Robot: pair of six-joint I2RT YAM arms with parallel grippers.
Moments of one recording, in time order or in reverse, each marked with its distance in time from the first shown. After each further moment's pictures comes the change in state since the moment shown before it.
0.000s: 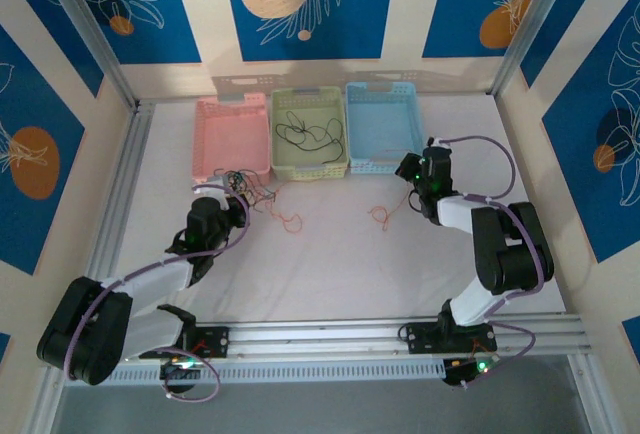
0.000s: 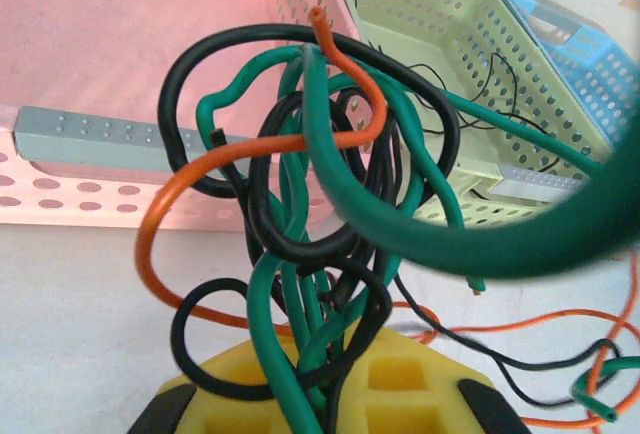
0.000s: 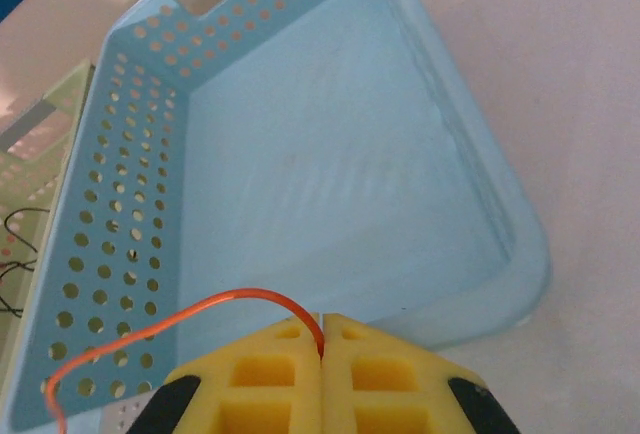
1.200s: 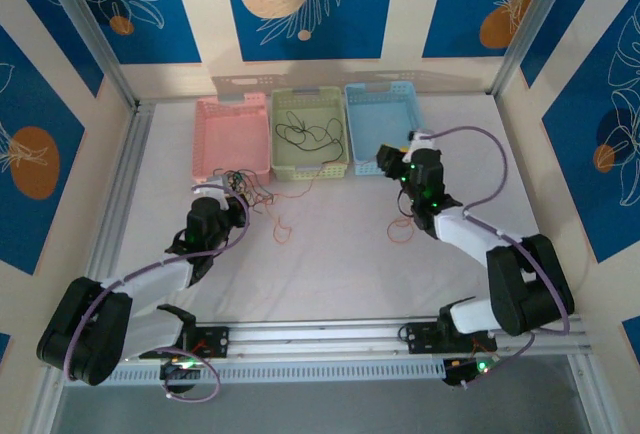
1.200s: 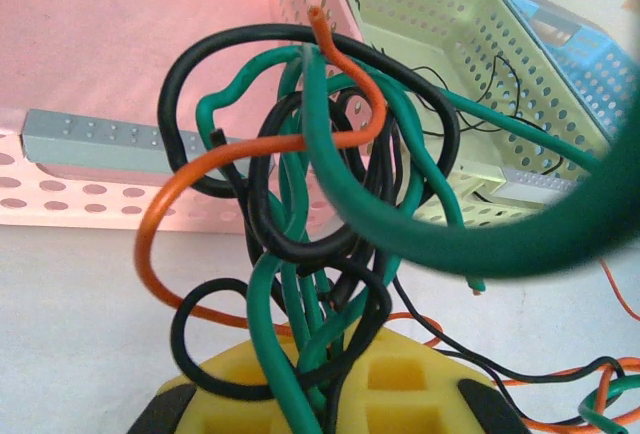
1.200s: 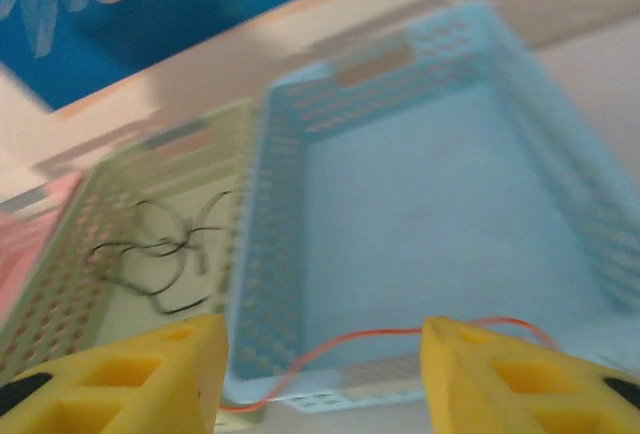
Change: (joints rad) left arm 0.000 -0.002 0.000 0.000 -0.007 0.000; right arm 0.215 -0.206 -0.015 0.003 0.044 -0.257
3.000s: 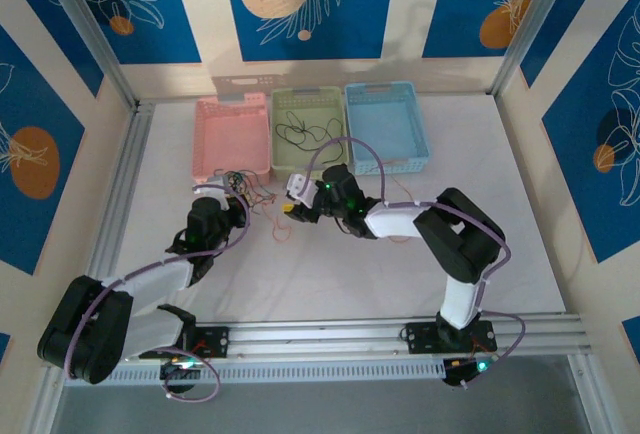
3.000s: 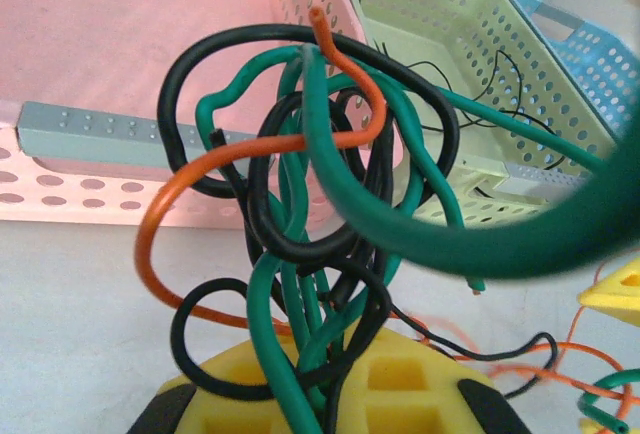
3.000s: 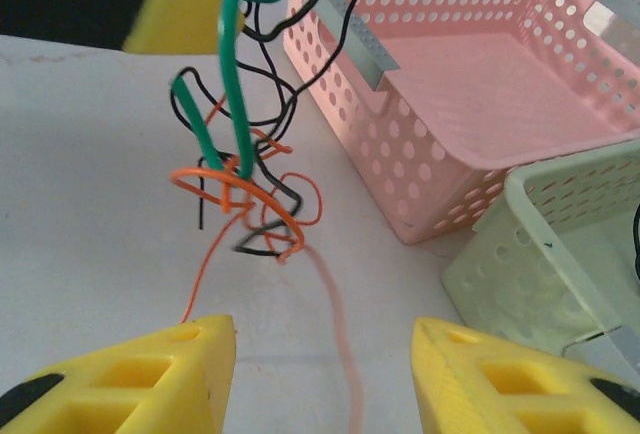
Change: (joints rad) left arm 0.000 0.008 0.000 0.000 0.004 0.000; right arm 0.414 0.428 0.239 0.023 -0.370 -0.800
